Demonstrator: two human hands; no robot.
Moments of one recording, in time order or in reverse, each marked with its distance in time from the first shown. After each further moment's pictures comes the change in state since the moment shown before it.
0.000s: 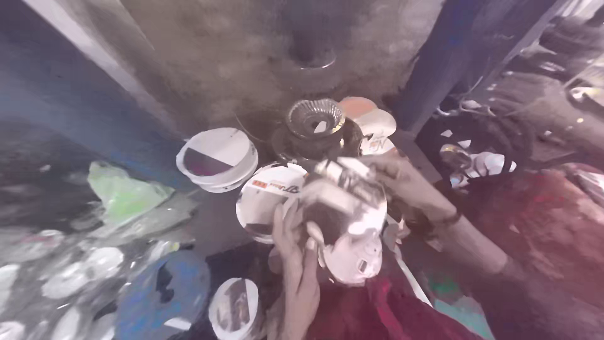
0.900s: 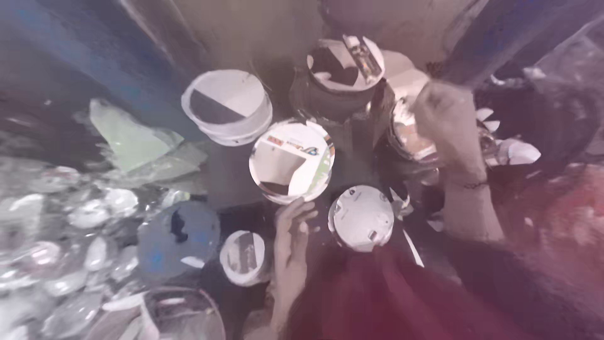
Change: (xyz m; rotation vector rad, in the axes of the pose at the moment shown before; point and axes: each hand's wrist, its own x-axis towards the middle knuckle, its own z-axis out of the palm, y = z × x) left_hand -0.045 -0.018 -0.049 -0.031 0.034 -0.285; right_hand 0.043 -0.007 -0.004 -0.430 0.293 -0.179
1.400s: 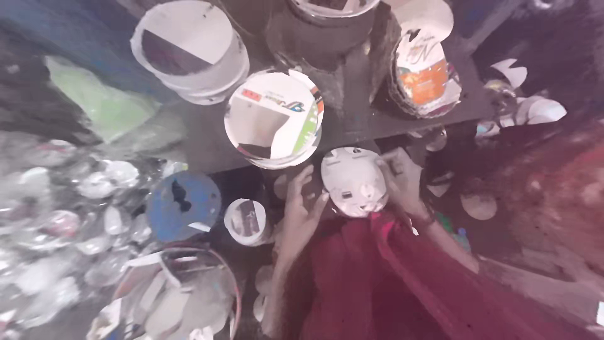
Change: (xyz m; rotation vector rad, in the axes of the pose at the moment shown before) left_hand -0.009 -0.031 0.012 0.332 -0.124 -0.174; right_hand -0.183 0.037 0.088 0.014 0.064 0.157
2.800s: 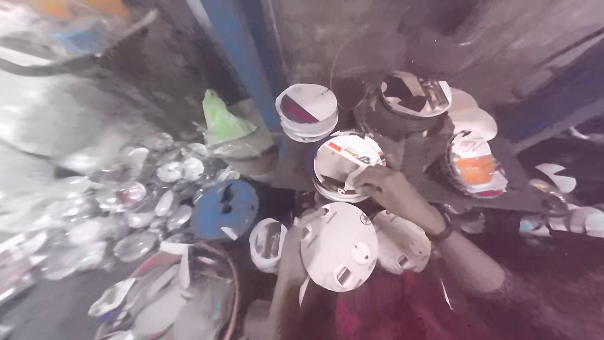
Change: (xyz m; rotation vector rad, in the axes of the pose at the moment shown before) left_hand -0.027 0.002 -0.069 -0.583 0.276 -0.037; right_hand 0.127 -0.113 0.050 -0.020 -0.588 -0.521
